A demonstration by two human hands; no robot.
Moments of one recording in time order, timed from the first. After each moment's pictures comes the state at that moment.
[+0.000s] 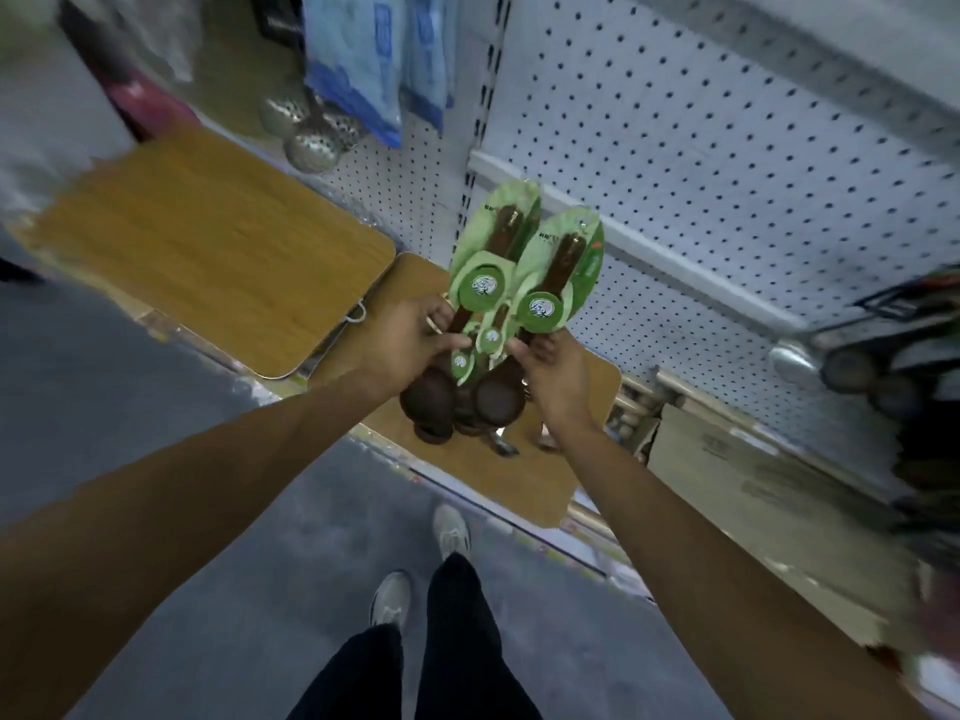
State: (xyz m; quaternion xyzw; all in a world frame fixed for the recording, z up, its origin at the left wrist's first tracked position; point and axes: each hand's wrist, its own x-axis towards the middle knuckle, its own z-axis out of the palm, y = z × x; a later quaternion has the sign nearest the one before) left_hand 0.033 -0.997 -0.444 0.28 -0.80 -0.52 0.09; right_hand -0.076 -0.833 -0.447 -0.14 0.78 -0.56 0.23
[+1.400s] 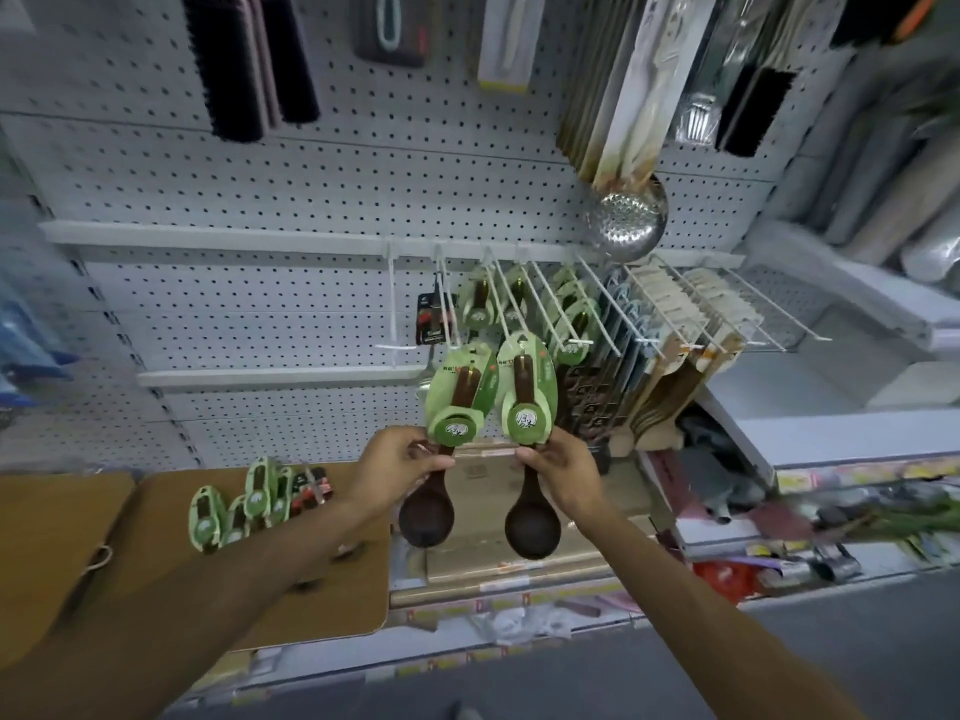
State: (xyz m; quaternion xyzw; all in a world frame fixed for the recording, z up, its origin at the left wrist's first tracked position) left_hand -0.056 -0.642 -0.297 0.01 -0.84 -0.54 0.00; right_hand -0.090 -0.398 -0.291 -0.06 0.75 -0.65 0.07
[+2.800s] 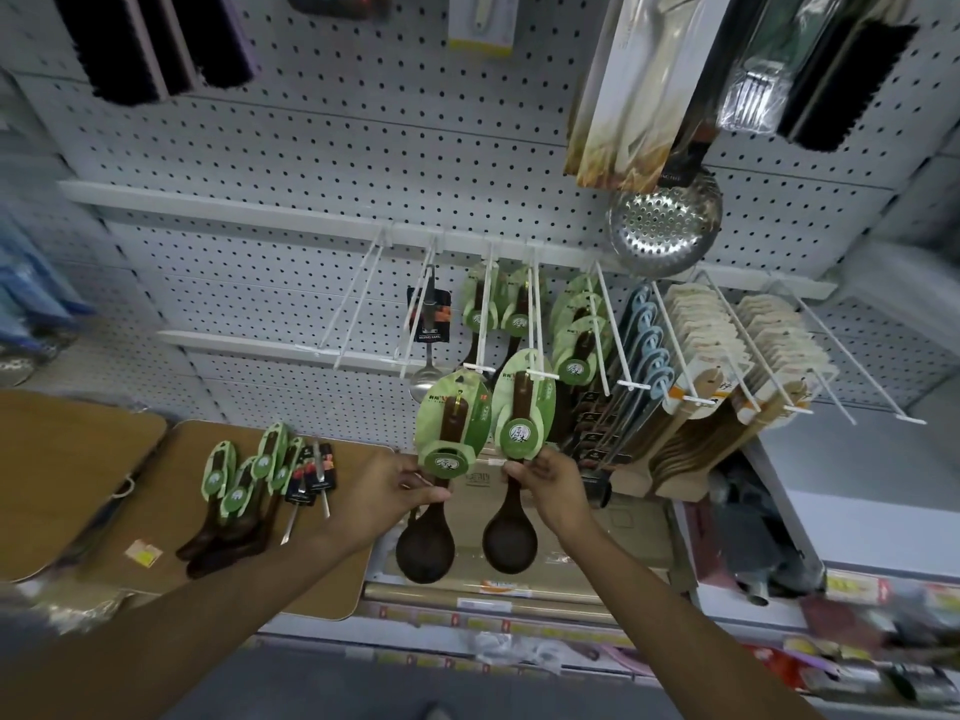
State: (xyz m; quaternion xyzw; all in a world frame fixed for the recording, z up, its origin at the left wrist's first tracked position) left_hand -0.080 -0.561 -0.312 0.09 -0.80 -0.59 -0.01; right_hand -0.188 -0.346 -0.340 -0.08 0.72 -0.67 0.17
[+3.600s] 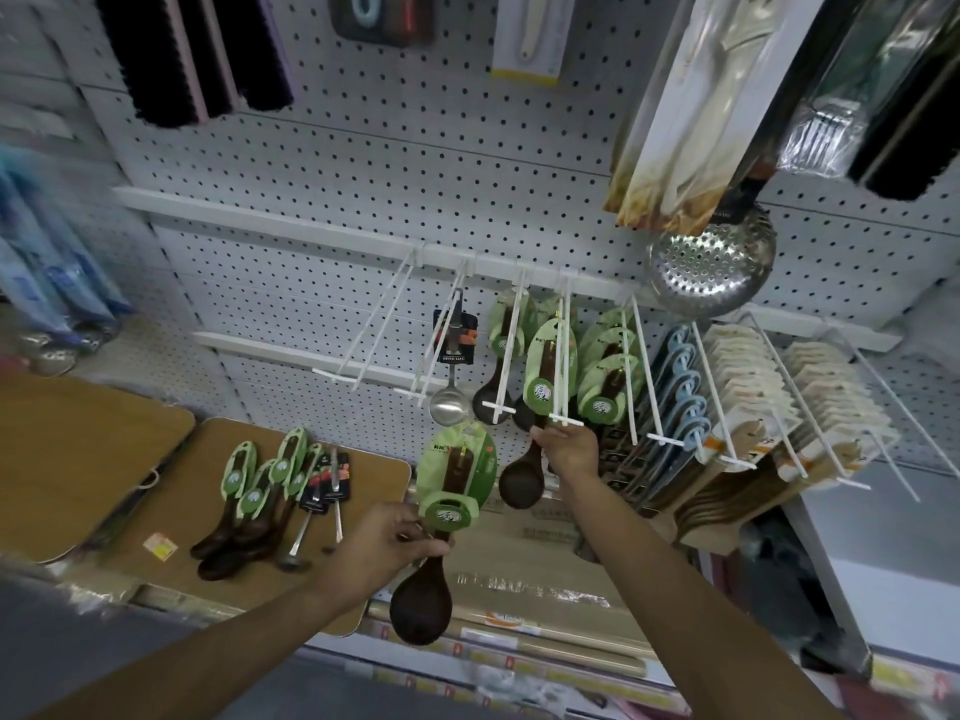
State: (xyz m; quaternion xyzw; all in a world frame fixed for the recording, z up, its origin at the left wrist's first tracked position) left_hand -0.063 -0.554 -0.315 0.14 -0.79 -0.59 -0.03; right_hand -0.289 -0.392 -0.330 0.10 0.73 -0.66 0.16
